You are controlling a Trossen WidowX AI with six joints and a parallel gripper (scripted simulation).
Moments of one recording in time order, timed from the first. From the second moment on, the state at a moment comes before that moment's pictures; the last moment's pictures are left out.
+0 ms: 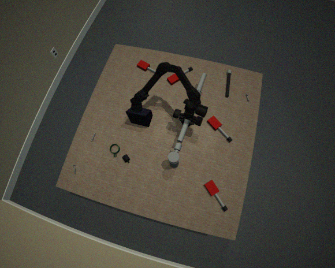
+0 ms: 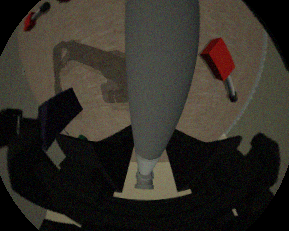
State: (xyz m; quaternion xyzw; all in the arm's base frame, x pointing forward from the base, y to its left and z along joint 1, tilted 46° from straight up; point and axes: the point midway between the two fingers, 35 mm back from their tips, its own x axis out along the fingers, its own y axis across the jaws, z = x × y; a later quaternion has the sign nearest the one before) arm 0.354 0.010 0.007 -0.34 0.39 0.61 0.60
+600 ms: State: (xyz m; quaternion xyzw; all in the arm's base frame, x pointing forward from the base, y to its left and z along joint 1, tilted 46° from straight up) arm 0.356 0.002 0.003 -0.34 0.38 0.61 0.60
